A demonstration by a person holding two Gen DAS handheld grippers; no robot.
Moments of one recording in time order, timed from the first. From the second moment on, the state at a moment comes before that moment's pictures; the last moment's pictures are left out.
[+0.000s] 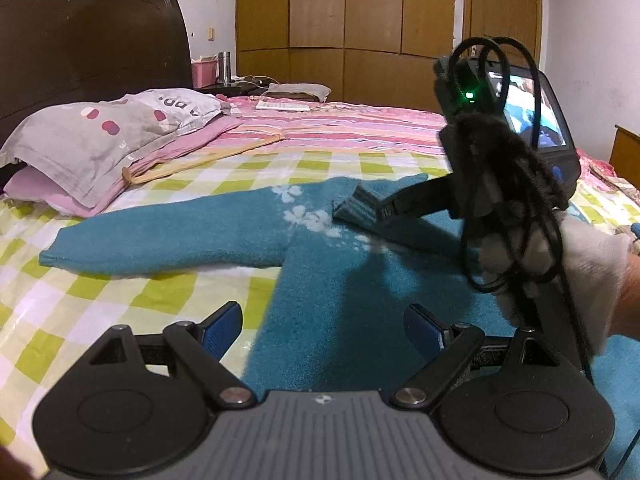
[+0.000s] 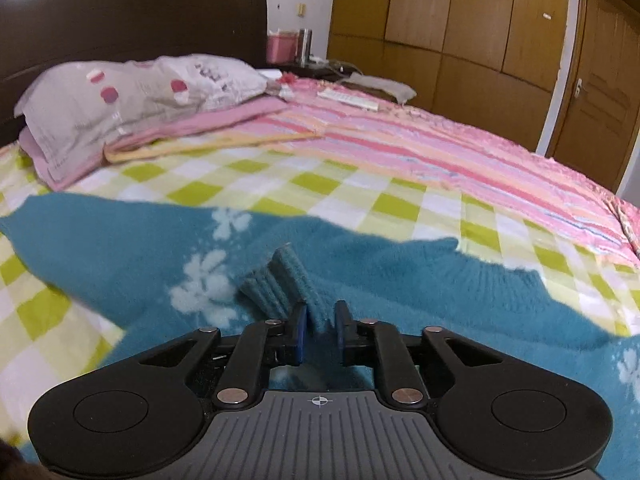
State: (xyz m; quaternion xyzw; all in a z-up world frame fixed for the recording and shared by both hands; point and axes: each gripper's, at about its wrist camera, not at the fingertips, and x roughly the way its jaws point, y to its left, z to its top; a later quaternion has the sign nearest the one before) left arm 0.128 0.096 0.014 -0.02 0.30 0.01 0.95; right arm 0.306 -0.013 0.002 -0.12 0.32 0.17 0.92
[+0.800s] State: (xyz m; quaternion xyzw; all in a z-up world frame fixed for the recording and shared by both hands) left arm 0.261 0.041 -0.008 -0.01 0.32 -0.02 0.95; right arm 0.314 -0.286 -0.014 0.03 0.34 -0.06 0.94
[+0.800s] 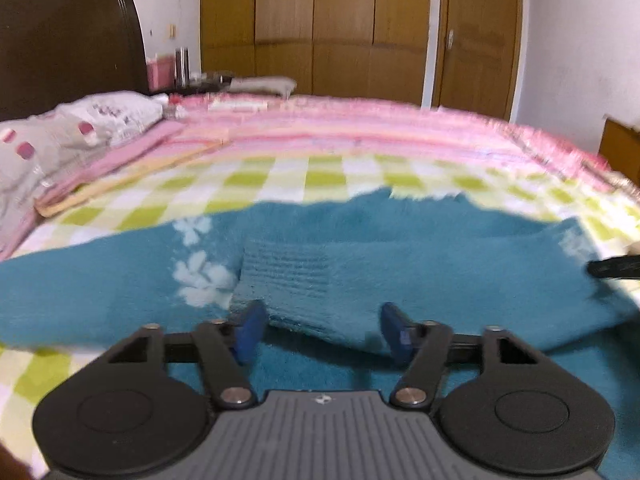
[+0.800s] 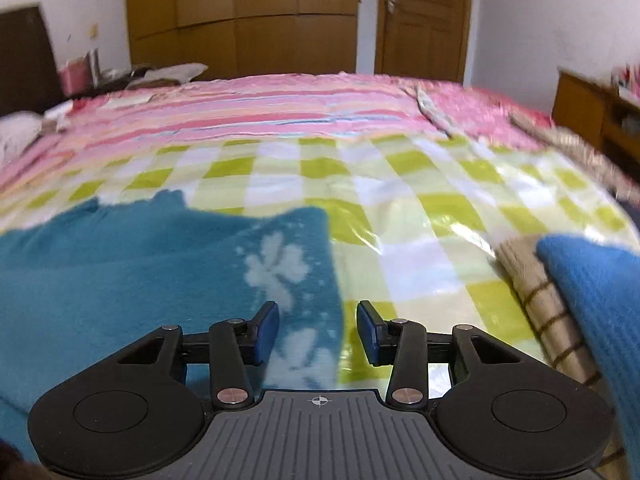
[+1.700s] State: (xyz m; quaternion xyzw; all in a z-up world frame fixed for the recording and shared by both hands) left arm 0.220 0.111 -0.003 -0.02 0.29 -0.04 0.96; right arm 0.358 -0.073 0.007 -0.13 0.34 0.27 0.89
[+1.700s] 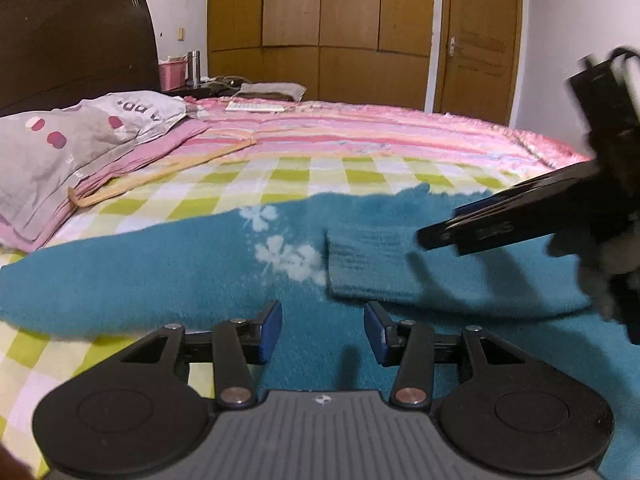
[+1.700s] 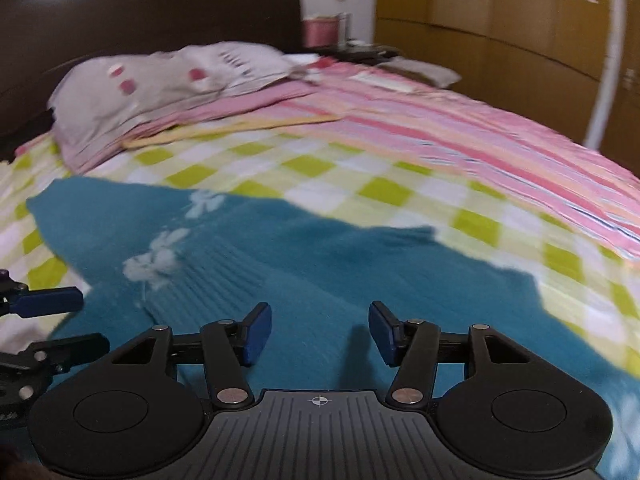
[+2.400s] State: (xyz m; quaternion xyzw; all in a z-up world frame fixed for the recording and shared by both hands) left arm 0.217 0.148 0.004 -0.05 0.27 -0.03 0.96; right arm 0.383 -0.056 0.013 -0.13 0.38 0.30 0.86
